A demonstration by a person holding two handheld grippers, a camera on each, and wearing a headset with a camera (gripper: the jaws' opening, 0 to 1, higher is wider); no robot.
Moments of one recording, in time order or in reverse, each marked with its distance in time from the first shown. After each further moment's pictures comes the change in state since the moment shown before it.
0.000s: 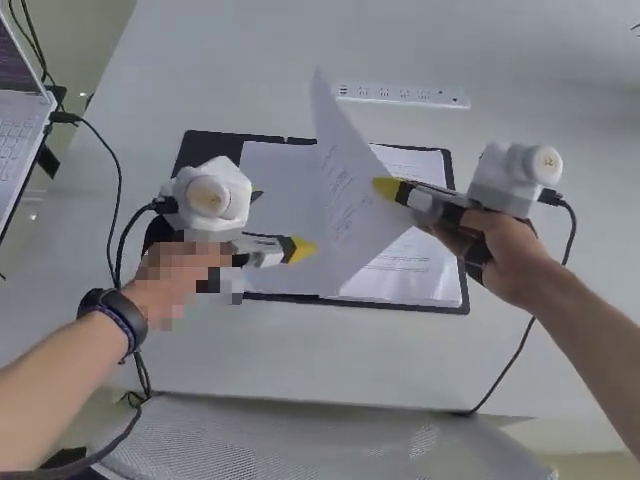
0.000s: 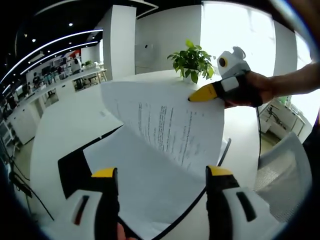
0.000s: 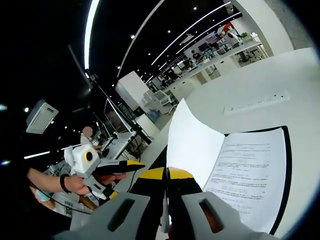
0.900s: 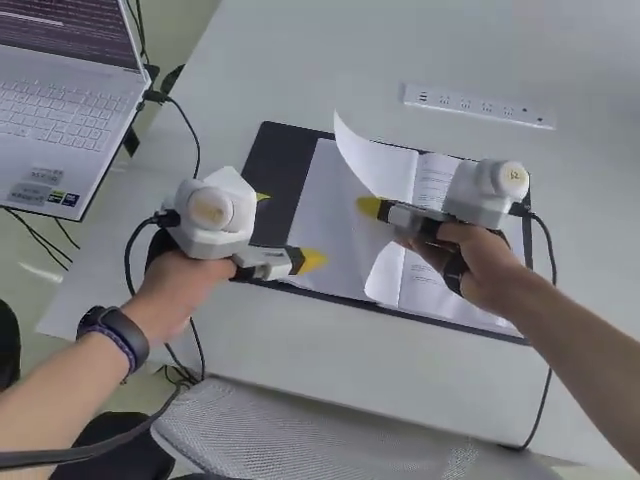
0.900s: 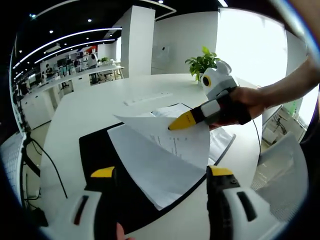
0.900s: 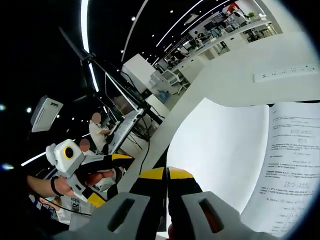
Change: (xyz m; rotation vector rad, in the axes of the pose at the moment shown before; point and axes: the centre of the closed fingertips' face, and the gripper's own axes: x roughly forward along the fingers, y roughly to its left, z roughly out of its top) left arm -0.059 0.033 -0.038 -0.098 -0.028 0.089; right arm 0.106 0.029 -0.066 0.057 0.179 0.078
